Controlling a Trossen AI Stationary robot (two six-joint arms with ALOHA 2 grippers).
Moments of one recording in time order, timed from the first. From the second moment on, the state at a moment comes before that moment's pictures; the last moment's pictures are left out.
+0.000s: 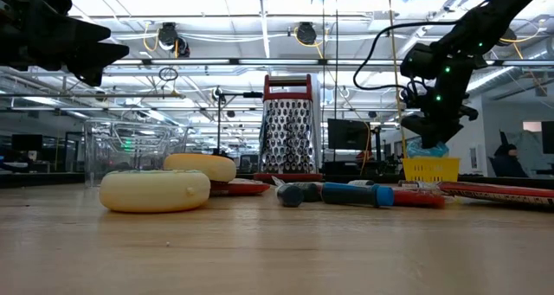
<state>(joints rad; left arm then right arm) -0.27 0.02 0.02 0.07 -0.23 -0.03 -0.98 1.24 0.67 -0.40 0.31 0.05</state>
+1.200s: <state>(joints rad) -0.27 0.02 0.02 0.07 -0.23 -0.03 -0.97 1.28 0.67 -0.33 0.16 0.09</state>
